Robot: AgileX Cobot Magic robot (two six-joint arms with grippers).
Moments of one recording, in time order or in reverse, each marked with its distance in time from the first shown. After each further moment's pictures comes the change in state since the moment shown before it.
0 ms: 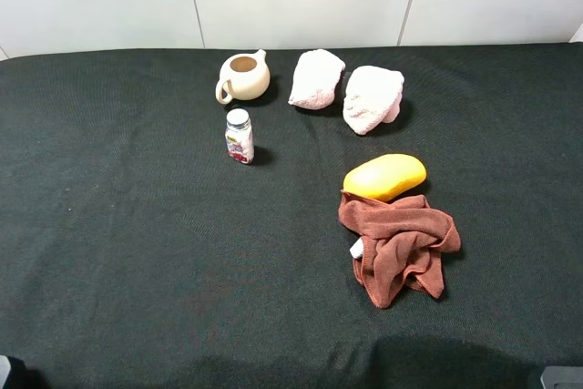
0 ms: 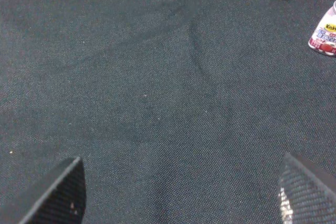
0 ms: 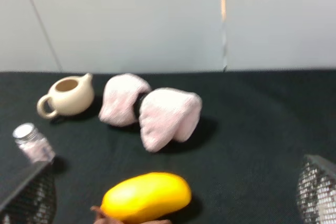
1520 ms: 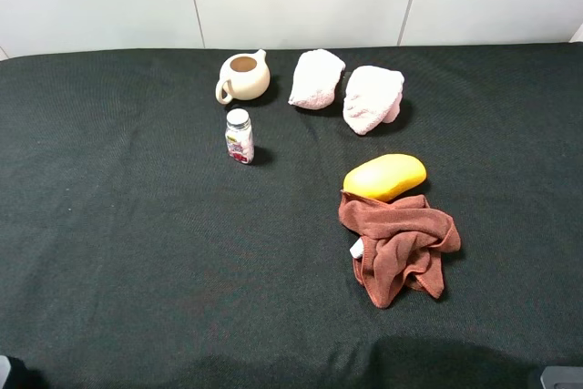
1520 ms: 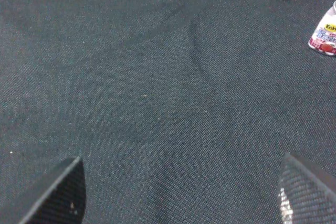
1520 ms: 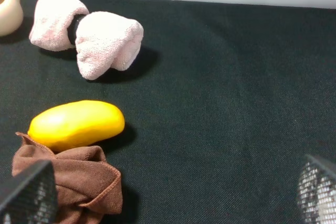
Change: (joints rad) left arm 0.000 0.000 0.000 0.000 0.000 0.000; right arm 0.000 -0.042 0.000 -0.204 0.185 0.000
